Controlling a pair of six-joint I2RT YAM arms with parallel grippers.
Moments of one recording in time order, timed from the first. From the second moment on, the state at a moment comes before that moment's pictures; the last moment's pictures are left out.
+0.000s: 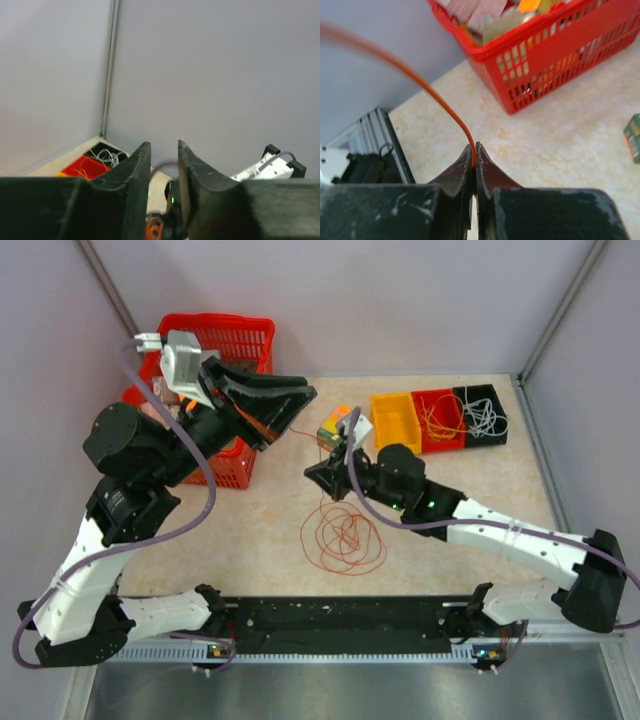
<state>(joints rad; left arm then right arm) -0.85 1.11 1.76 -0.25 0.17 -0.33 1.01 1.28 0.99 0.21 -0.05 0.26</state>
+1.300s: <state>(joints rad) -0.84 0.95 0.62 -0.22 0.18 -0.46 0.63 1.18 1.86 -0.46 0.23 0.19</state>
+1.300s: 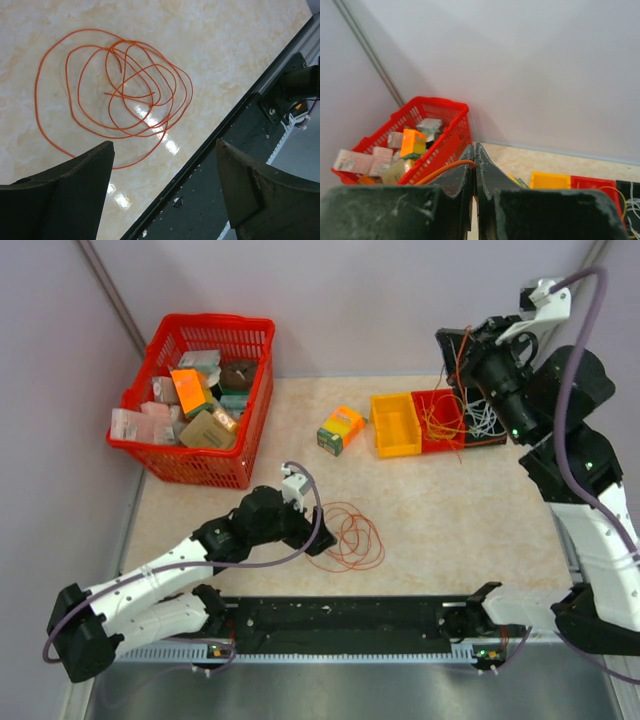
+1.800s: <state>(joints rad) -0.84 0.81 0.61 -0.14 0.17 -0.46 0.40 1.41 1.64 -0.42 0.25 0.16</state>
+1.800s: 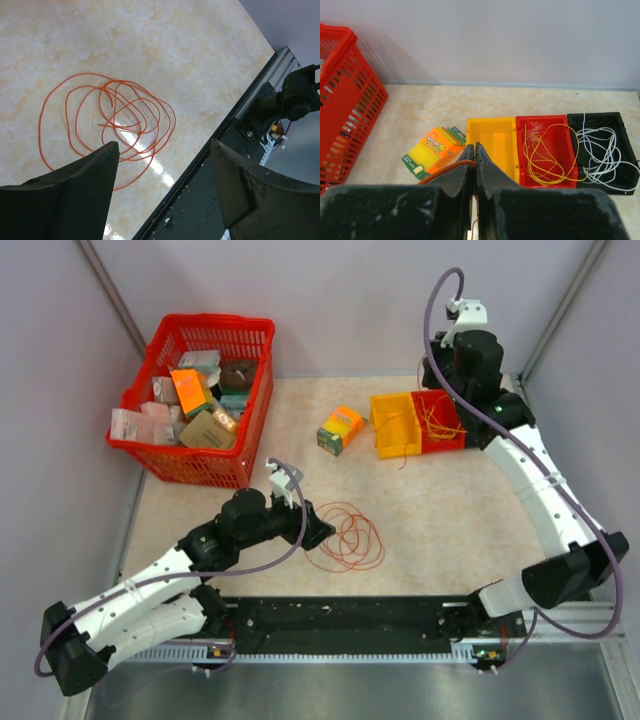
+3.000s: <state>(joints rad) -0.84 0.84 0.62 -0.13 0.18 -0.48 0.29 2.12 1.94 -0.27 0.16 0.15</state>
